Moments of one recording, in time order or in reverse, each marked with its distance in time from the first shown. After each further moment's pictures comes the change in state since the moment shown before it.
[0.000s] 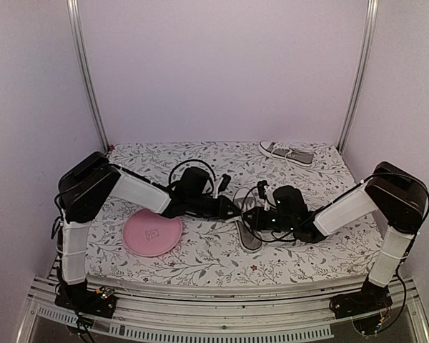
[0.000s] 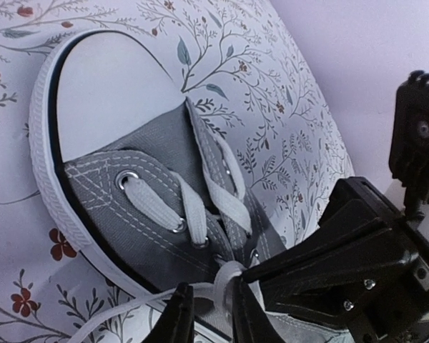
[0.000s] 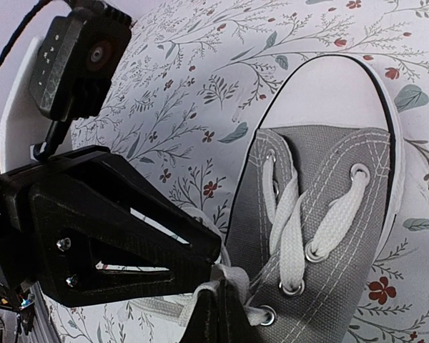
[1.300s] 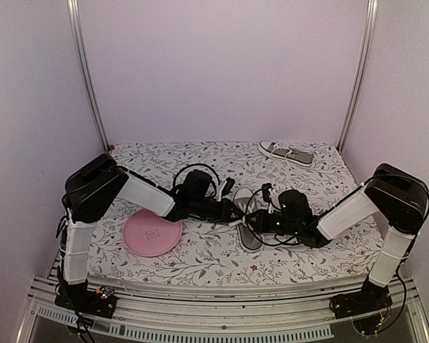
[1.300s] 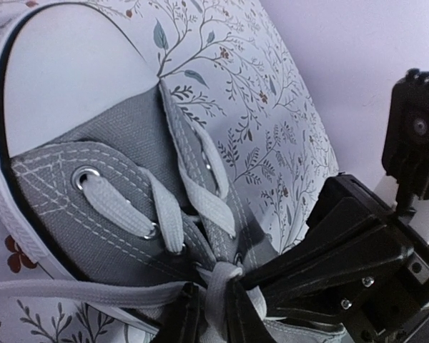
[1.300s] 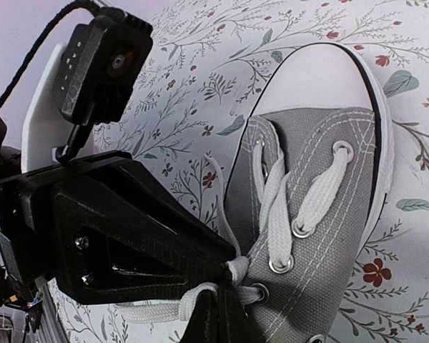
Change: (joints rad) left arm -0.016 0.058 0.015 0.079 0.070 -0.048; right arm -0.009 -0.008 -0.072 0.094 -0.020 0.031
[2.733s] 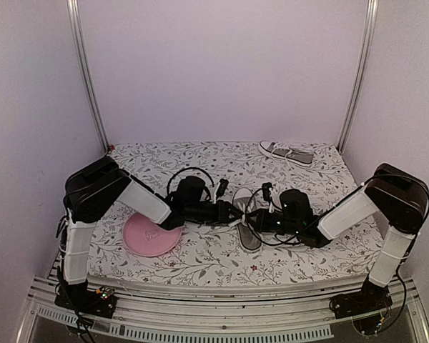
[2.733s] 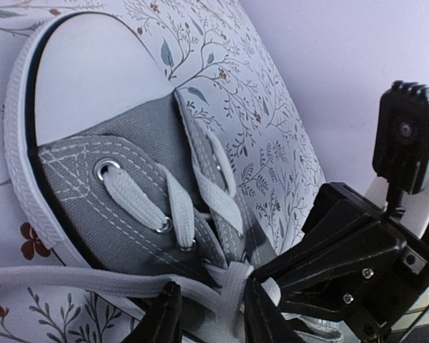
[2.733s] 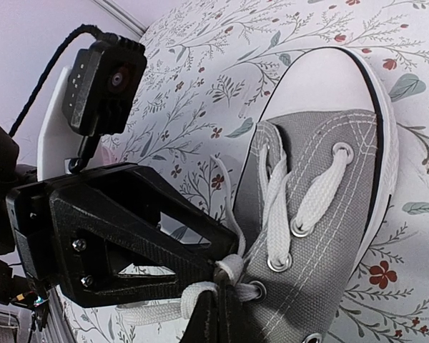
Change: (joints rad) left arm -0.001 0.000 -0.113 0.231 -0.036 -0.095; right arm -0.006 0.000 -0.003 0.023 -0.025 0.007
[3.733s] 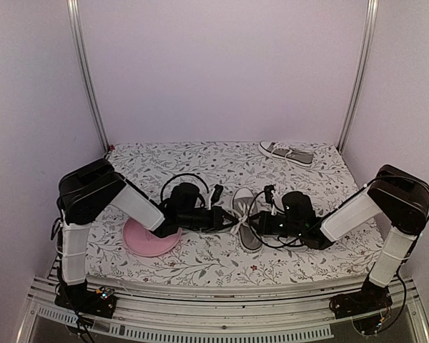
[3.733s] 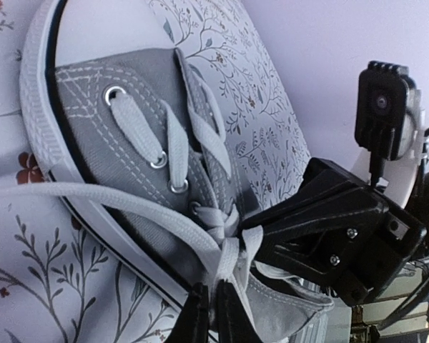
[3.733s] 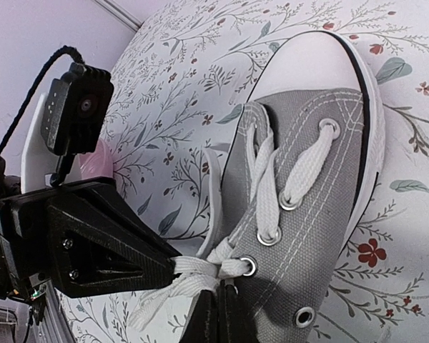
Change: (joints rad) left arm -0.015 -0.053 -0.124 0.086 -0.021 -0.059; right arm -0.001 -0.021 -0.033 -0.004 0.001 0.000
